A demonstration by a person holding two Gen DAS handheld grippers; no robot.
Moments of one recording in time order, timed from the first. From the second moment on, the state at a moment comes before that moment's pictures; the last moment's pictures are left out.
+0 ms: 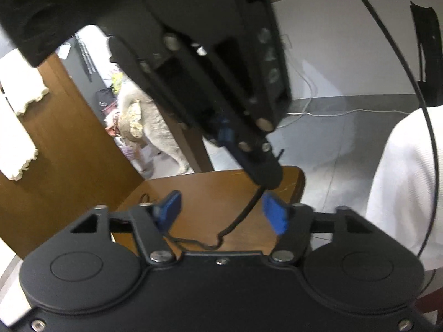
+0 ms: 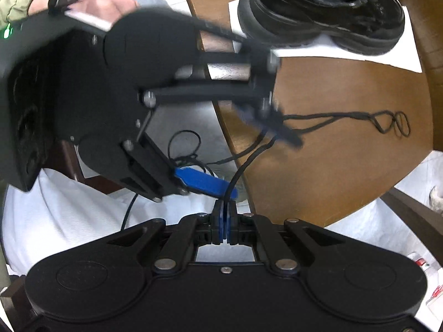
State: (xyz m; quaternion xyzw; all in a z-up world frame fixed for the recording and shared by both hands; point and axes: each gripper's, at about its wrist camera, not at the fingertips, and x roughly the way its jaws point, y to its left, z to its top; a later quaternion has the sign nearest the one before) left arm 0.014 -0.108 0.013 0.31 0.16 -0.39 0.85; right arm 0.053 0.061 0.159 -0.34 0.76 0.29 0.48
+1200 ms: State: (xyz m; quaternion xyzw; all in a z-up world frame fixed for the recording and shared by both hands) left arm 0.111 -0.015 -0.003 -0.18 0.36 -0.25 0.88; right arm 0.078 -0.007 0.216 -0.12 0.64 0.08 0.76
